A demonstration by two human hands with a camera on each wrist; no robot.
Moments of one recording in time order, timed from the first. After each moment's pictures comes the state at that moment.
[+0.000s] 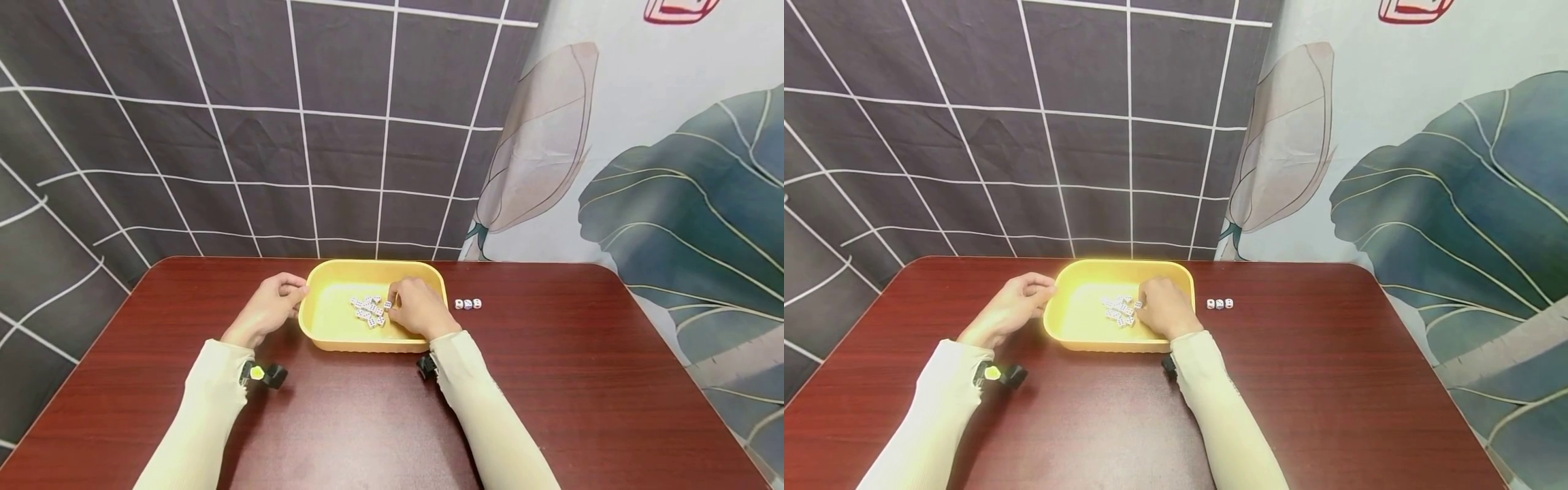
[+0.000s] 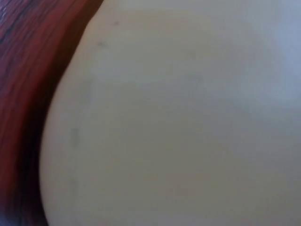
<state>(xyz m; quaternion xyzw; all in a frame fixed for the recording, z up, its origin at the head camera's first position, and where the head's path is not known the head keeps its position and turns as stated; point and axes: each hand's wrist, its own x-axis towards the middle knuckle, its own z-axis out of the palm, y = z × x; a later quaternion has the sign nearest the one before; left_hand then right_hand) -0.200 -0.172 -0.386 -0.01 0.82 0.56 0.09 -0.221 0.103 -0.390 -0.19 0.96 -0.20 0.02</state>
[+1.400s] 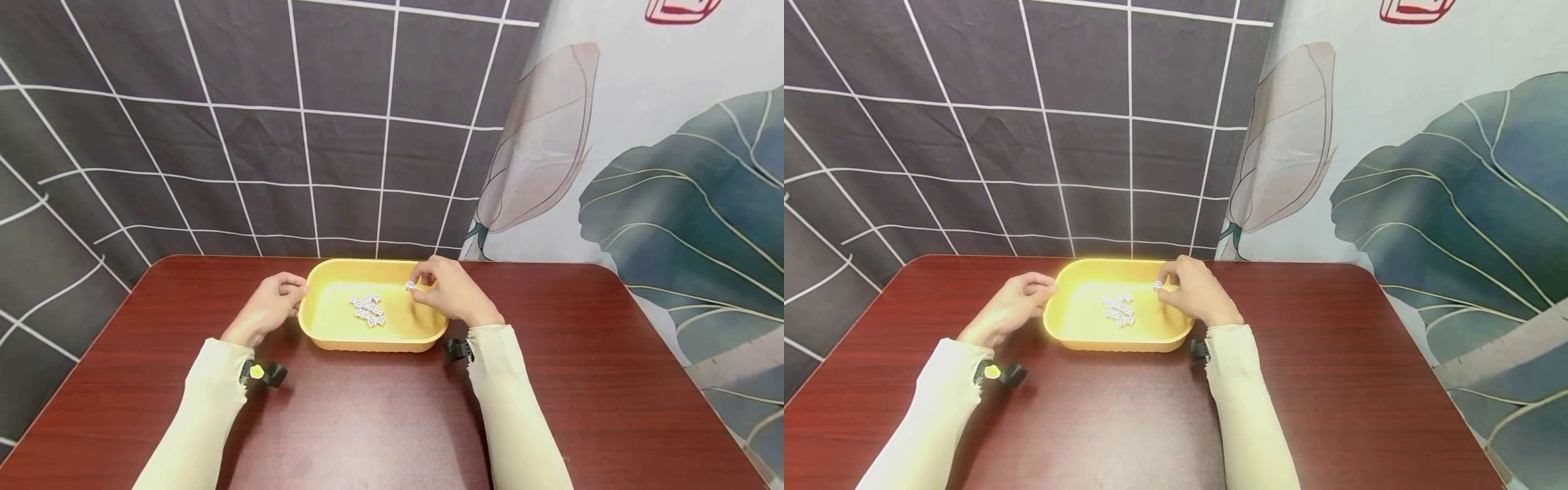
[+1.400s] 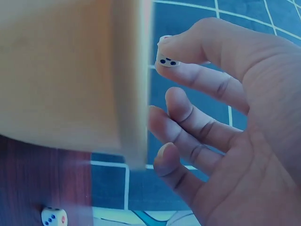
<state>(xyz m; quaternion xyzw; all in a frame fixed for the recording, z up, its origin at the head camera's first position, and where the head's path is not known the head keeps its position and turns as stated) -0.199 -0.172 -0.386 -0.02 0.83 0.56 0.09 -0.224 0.154 -0.352 -0.24 0.93 -0.28 -0.02</state>
